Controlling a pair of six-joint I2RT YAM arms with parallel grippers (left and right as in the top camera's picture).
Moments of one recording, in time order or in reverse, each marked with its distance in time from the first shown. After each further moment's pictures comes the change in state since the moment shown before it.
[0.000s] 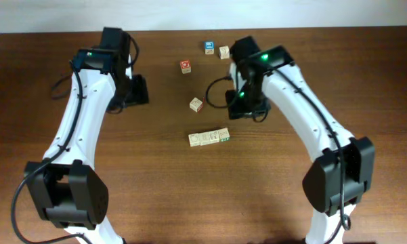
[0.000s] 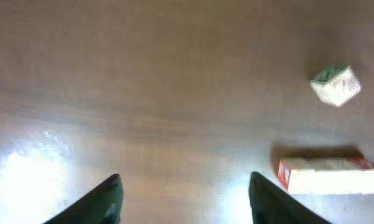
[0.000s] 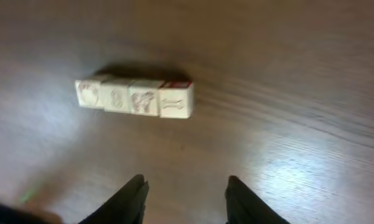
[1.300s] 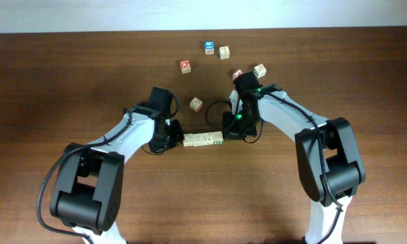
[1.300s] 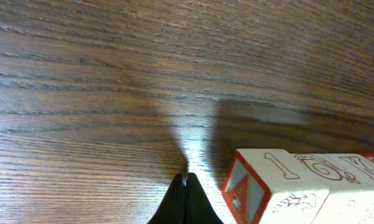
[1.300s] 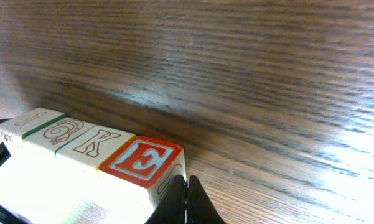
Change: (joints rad) left arm -0.195 -0.002 -0.643 0.612 0.217 -0.310; right arm -0.030 0.074 -0.479 0.570 -0.286 0.145
